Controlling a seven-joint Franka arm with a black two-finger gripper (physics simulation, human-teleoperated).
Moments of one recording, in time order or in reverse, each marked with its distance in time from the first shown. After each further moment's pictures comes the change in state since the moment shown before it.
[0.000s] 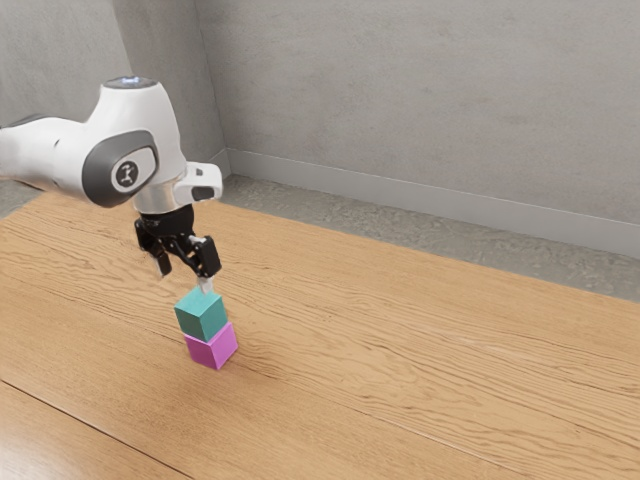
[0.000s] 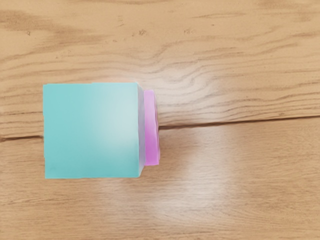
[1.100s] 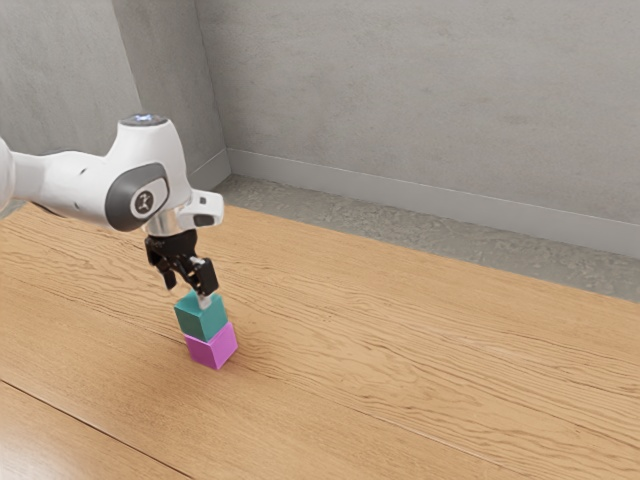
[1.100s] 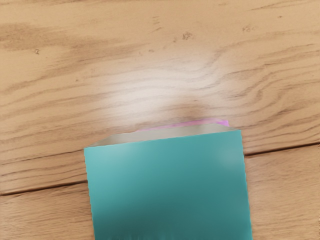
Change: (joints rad) arm 0.077 0.178 -0.010 0.016 0.038 0.137 0.142
